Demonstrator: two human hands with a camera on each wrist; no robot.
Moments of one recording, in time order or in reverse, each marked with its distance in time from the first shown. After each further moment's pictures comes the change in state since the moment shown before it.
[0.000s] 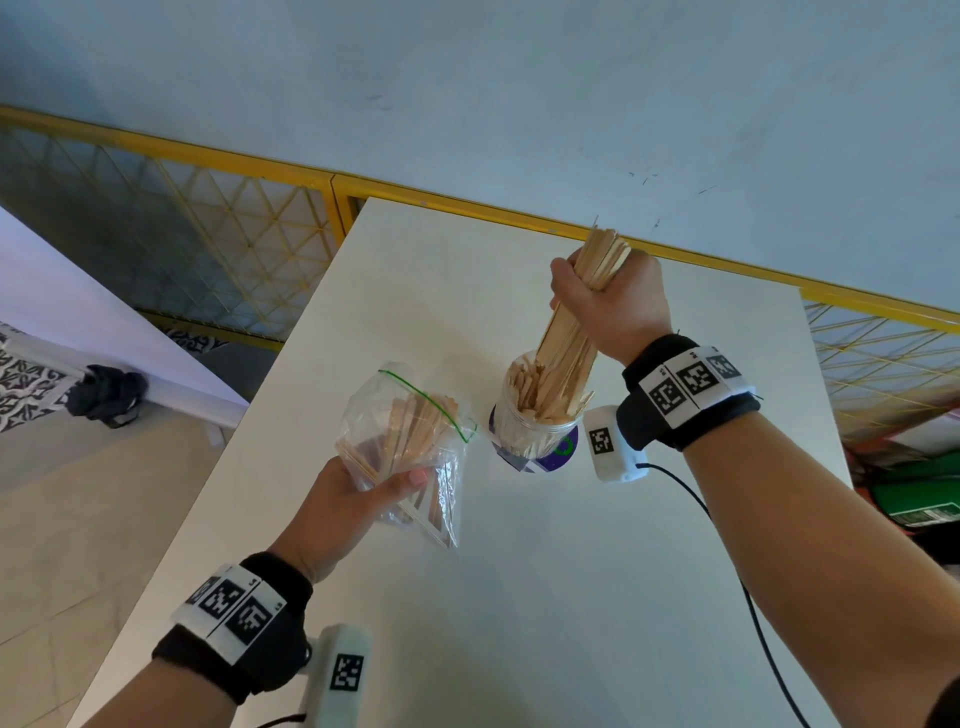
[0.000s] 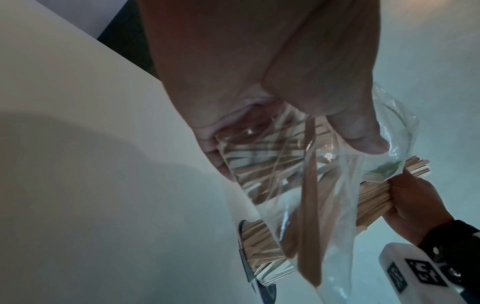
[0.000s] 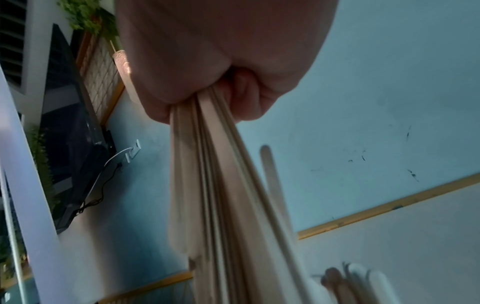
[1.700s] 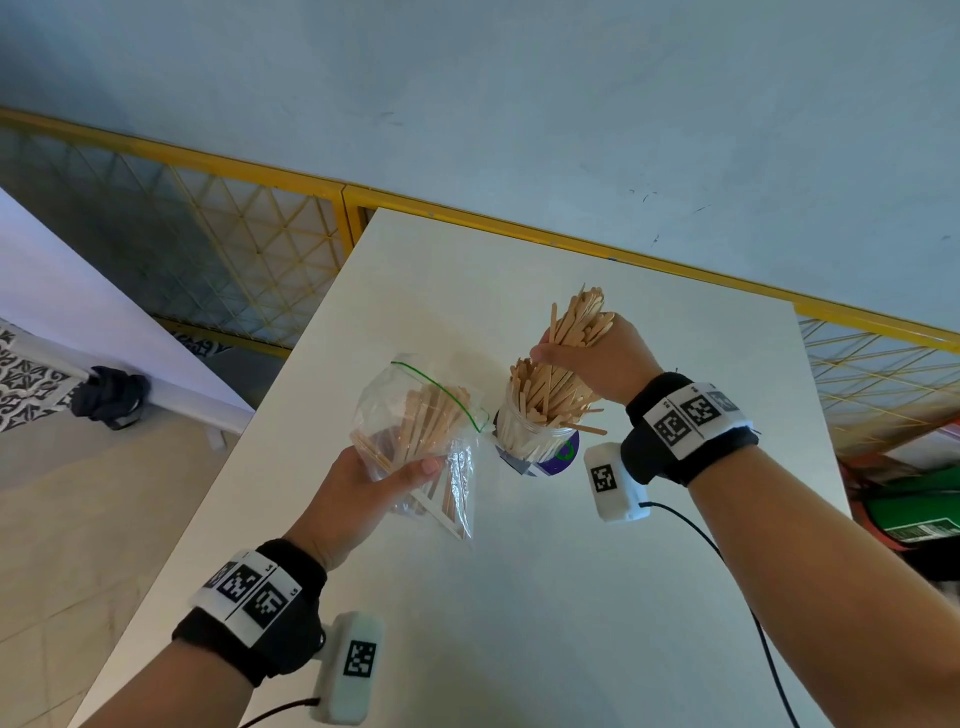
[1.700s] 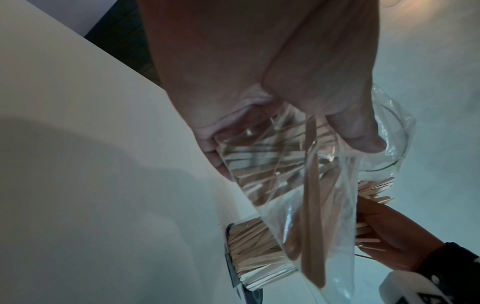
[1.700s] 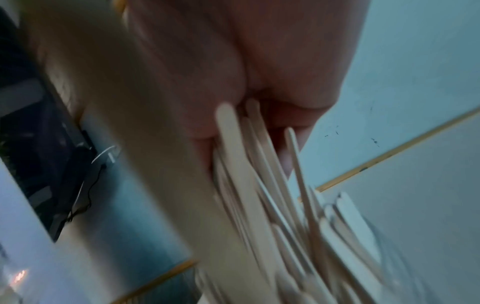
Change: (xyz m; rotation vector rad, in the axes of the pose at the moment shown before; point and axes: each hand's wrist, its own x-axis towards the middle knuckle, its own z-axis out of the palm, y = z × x) left_hand 0.001 0.001 0.000 -0.028 0.006 0.061; right_hand -0.019 0.029 0.008 -0.092 -0.341 0.225
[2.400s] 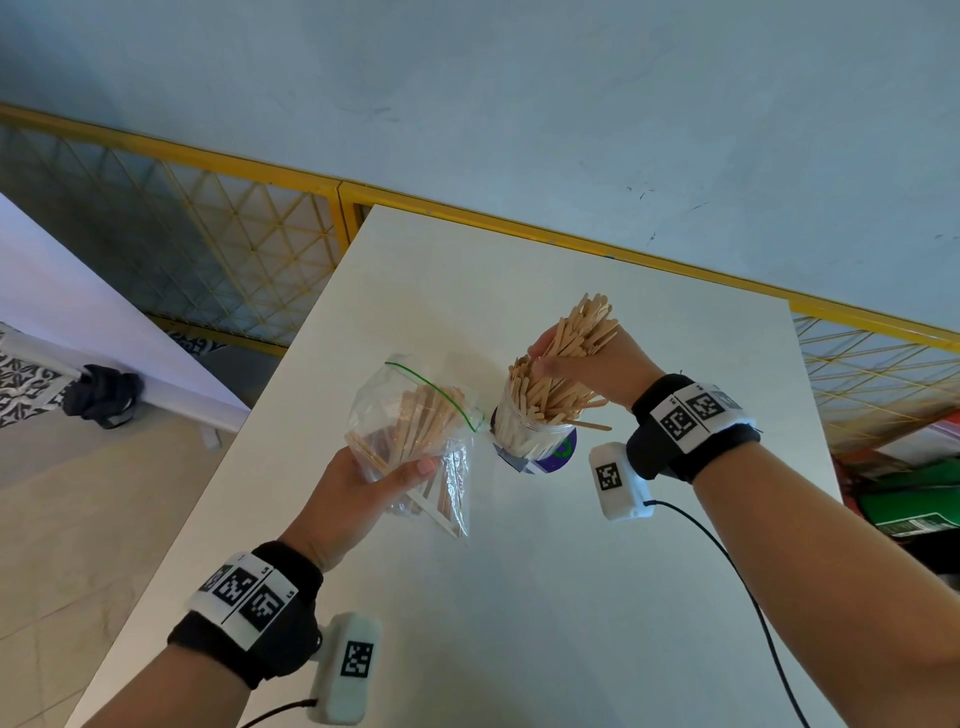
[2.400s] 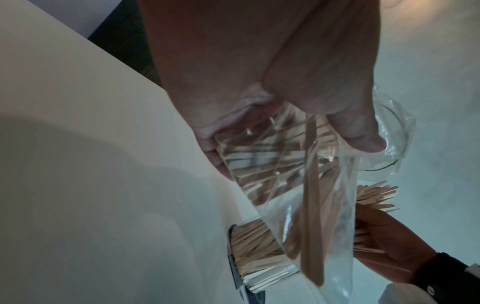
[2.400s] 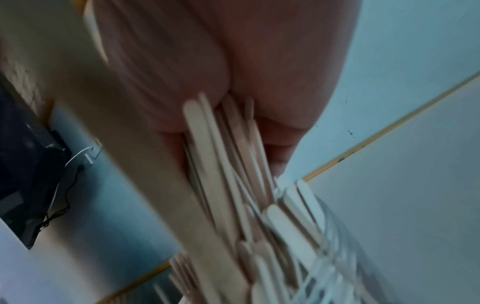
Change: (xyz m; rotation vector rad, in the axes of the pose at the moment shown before) left_hand -0.002 0.000 -0.002 0.005 0.000 -0.008; right_hand -0.004 0.002 -0.001 0.066 -0.148 0.001
